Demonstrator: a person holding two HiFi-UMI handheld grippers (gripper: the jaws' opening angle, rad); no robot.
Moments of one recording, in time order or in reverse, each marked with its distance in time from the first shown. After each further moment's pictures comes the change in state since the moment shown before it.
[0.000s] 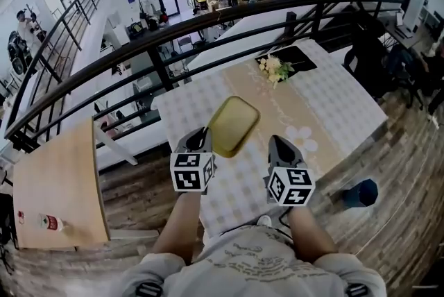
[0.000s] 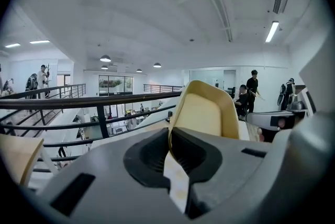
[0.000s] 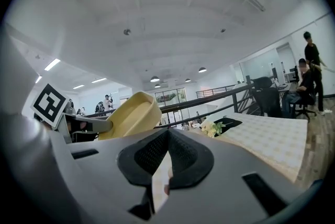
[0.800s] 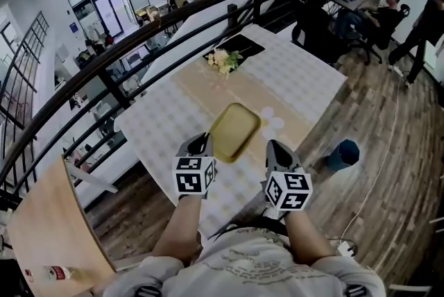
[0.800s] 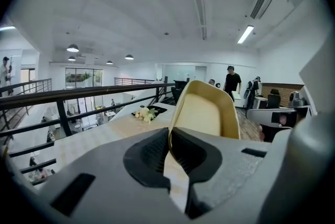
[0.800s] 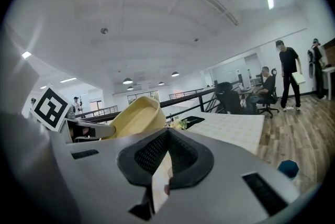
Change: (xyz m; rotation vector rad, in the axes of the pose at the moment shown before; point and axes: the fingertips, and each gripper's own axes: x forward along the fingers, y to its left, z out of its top) left arm 0.027 -0.107 -0.033 0.090 0.069 -0.322; right arm -0.095 -0.056 -0.029 0.075 -0.034 -0.323
